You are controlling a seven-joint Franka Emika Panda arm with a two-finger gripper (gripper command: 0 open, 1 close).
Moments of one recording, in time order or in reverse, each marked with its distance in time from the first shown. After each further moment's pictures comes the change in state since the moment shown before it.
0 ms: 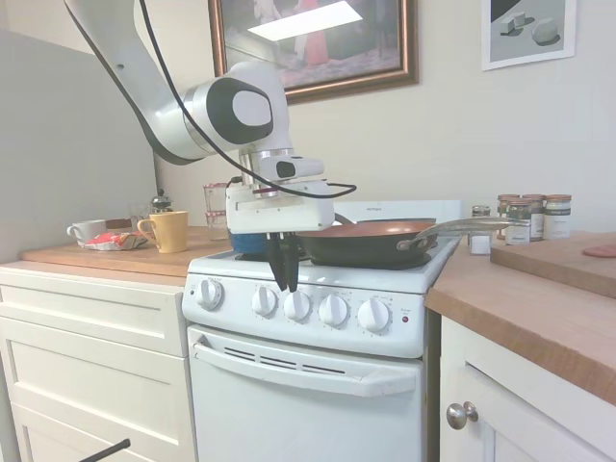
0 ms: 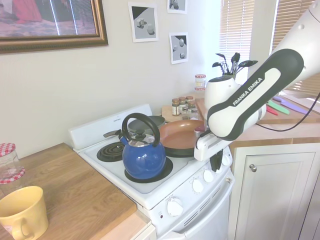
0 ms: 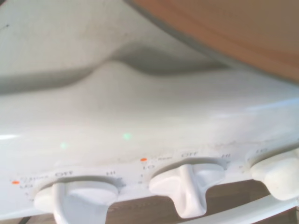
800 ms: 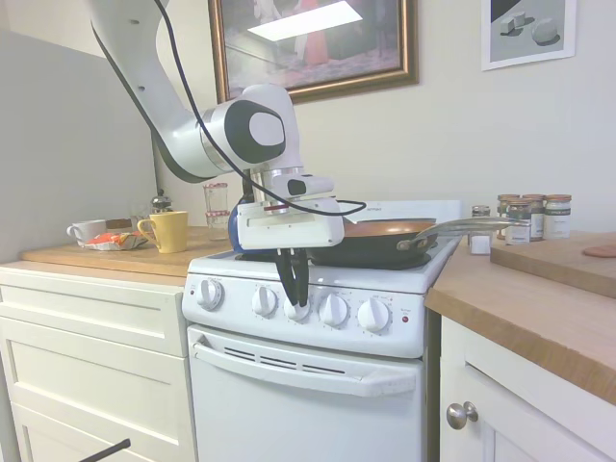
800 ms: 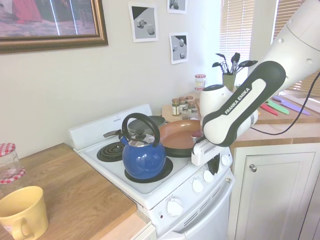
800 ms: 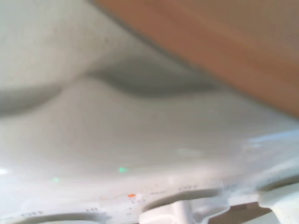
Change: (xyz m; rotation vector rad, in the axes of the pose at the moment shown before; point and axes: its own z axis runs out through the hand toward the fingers) arm 0.012 -0.011 0.027 -0.027 -0.001 -0.004
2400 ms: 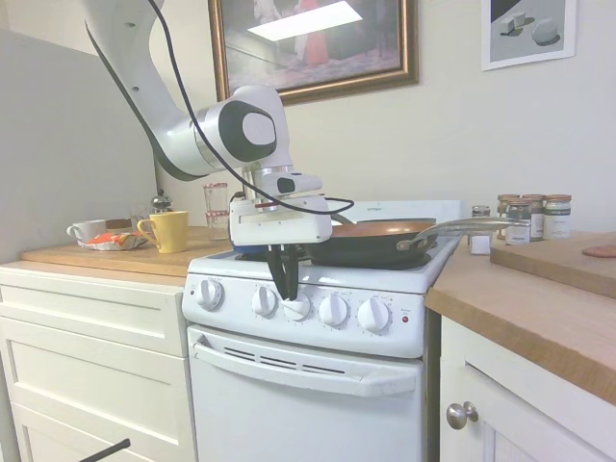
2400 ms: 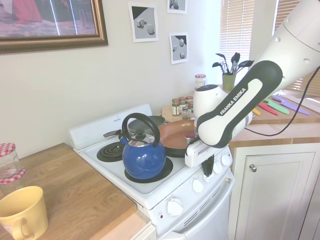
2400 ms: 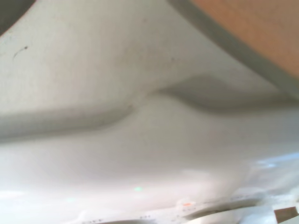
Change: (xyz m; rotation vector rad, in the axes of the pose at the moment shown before) arm -0.013 -0.020 -0.005 0.006 -0.004 -0.002
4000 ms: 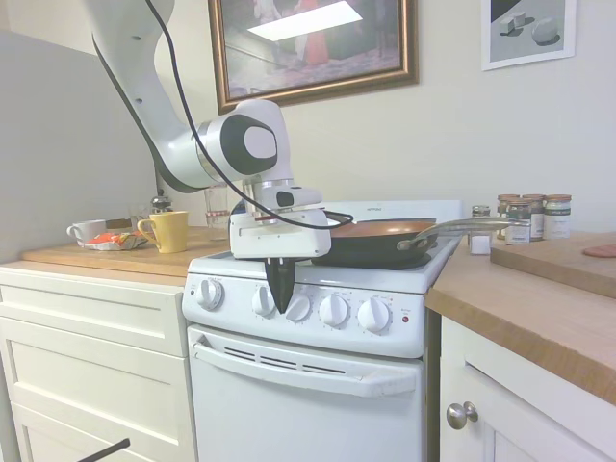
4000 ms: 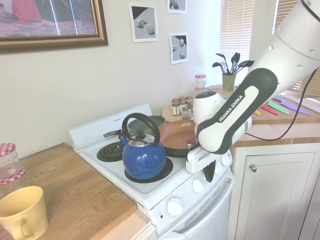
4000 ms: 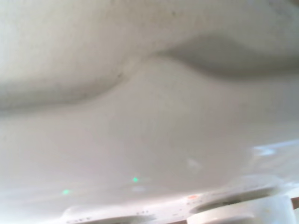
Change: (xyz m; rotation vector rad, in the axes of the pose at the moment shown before) arm -0.004 0.003 0.020 -0.029 -0.016 0.020
